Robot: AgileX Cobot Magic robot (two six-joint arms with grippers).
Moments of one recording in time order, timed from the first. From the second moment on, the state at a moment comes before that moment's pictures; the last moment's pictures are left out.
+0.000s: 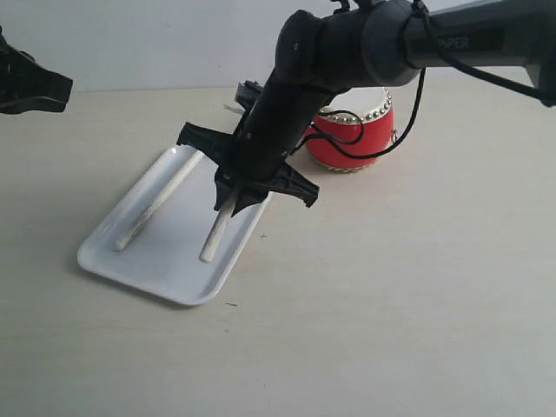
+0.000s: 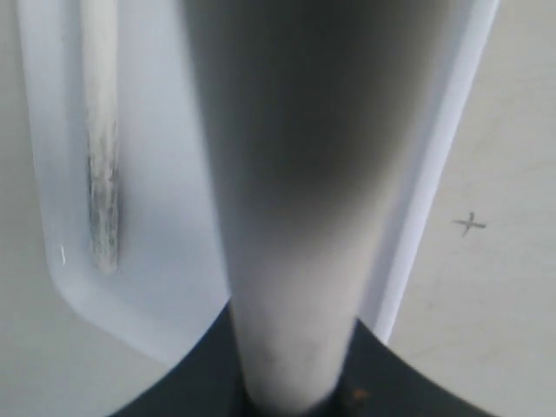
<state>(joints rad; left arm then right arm) -0.17 1.43 -1.02 -0.43 0.57 0.52 0.64 2.20 -1.63 0.47 0.82 0.57</state>
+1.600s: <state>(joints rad) -0.17 1.42 -1.00 -0.44 0.58 0.52 0.70 2.28 -1.63 0.42 0.75 0.68</state>
